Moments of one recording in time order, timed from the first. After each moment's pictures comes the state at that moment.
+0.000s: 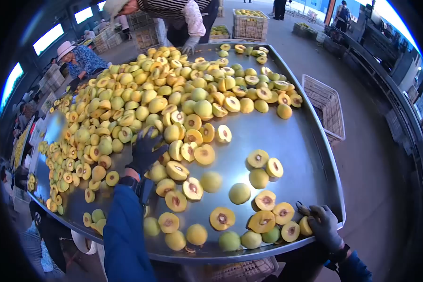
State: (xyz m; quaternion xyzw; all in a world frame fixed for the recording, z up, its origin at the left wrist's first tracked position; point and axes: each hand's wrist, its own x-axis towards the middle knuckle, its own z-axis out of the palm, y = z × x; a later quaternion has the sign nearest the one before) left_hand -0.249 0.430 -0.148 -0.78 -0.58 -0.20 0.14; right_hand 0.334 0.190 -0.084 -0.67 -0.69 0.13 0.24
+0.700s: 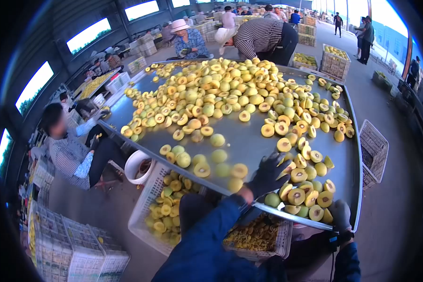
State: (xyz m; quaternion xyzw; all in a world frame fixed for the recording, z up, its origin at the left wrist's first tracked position) left_hand -0.026 0.207 -0.085 -0.78 -0.50 -0.36 0.08; right_hand 0.363 0.232 -0.149 -0.64 -0.73 0.09 0.20
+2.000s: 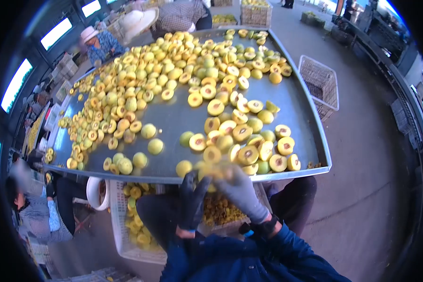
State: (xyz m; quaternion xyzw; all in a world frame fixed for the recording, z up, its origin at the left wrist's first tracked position) left_hand -0.018 0.063 -0.053 -0.40 -0.54 -0.58 -0.46; right_hand 0.123 0.101 -0.081 -0.40 -0.53 0.56 0.50
